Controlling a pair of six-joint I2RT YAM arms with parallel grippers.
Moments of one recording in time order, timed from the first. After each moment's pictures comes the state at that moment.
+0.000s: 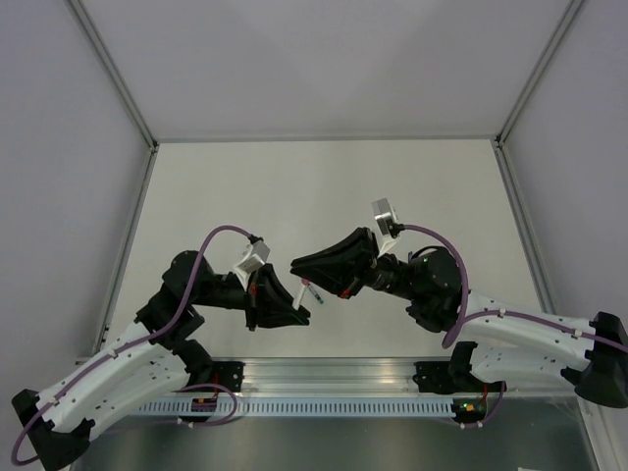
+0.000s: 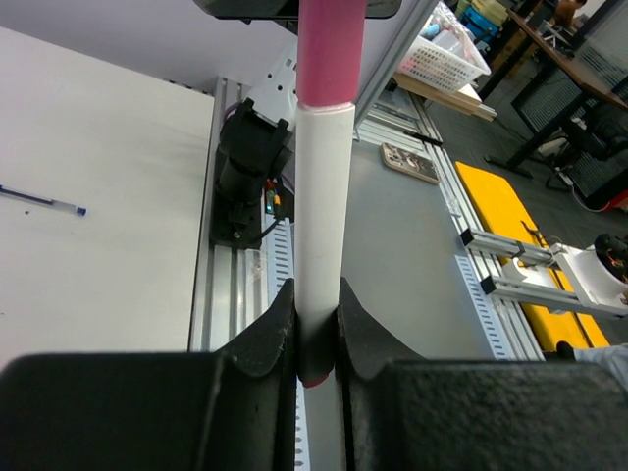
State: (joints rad) left arm -0.79 0.64 0.65 0.06 0.88 -0.46; right arm 1.12 1.05 0.77 0.75 -0.28 0.55
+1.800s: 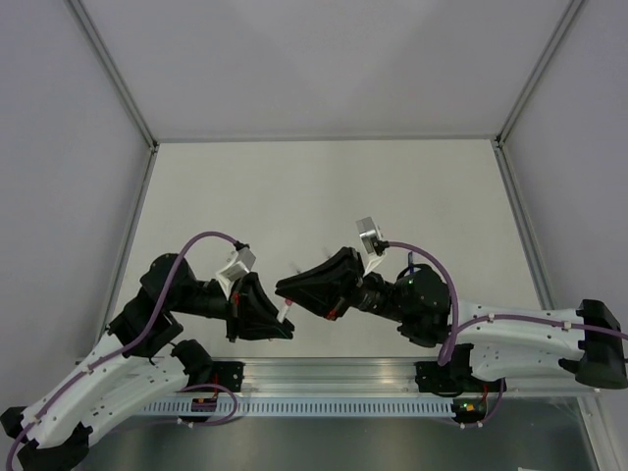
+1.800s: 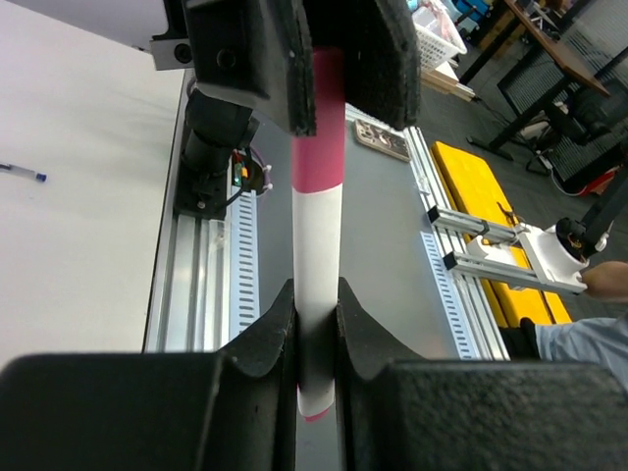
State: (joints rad) left arm -0.79 0.55 0.78 -0.25 0.91 -0.45; right arm 1.31 1.11 0.75 0.83 -0.10 0.57
